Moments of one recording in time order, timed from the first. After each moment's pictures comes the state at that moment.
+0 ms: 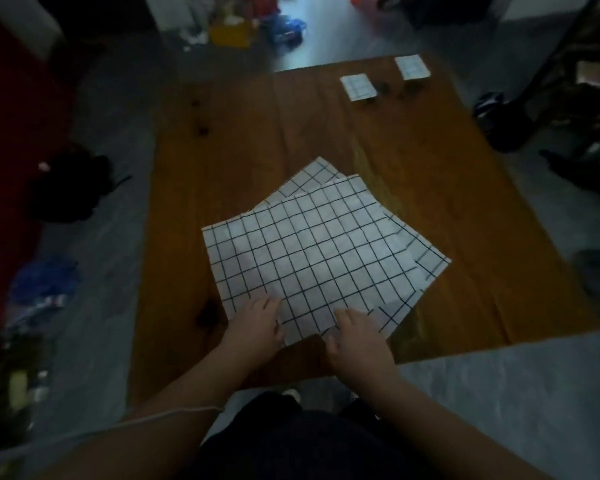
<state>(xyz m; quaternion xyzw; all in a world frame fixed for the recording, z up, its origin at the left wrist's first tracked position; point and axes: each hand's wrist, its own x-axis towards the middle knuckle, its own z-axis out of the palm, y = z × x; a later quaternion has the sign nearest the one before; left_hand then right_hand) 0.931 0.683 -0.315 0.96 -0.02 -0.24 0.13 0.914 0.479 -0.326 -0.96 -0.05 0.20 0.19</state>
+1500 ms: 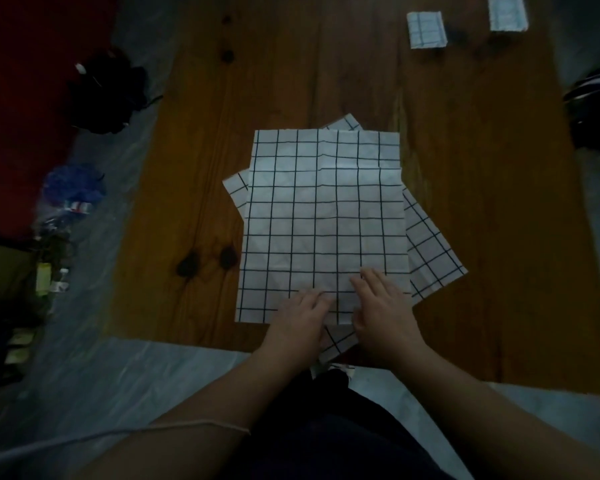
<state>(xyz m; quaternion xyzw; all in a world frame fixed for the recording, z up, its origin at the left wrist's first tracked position) 0.921 0.559 -0.357 0.97 -0.02 -0.18 0.17 0.989 0.385 -0.365 -0.94 -0.22 0.24 0.11</state>
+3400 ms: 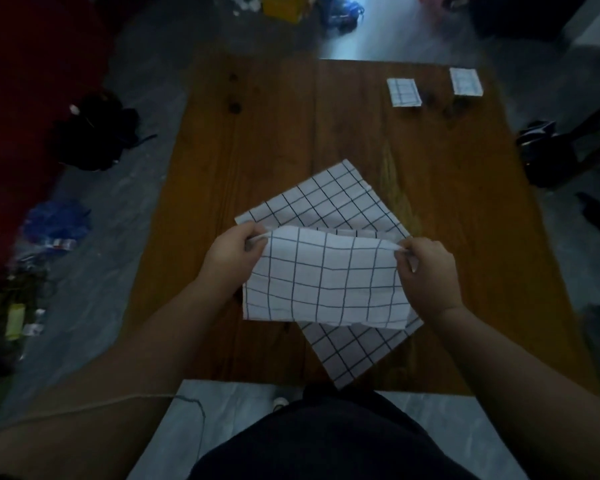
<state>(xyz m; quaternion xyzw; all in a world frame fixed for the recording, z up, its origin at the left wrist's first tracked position) 1.020 0.721 -0.272 0.90 0.15 -0.02 0.42 1.080 0.388 -0.287 -0.96 -0.13 -0.02 0.26</state>
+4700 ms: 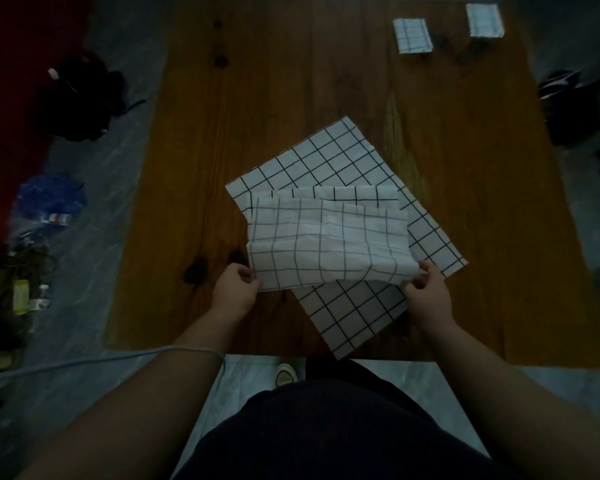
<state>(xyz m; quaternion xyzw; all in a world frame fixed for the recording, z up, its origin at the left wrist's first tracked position) 0.949 0.693 -0.378 0.83 0.36 -0.15 0.40 1.007 0.366 -0.355 -0.84 0.20 0.18 0.48</state>
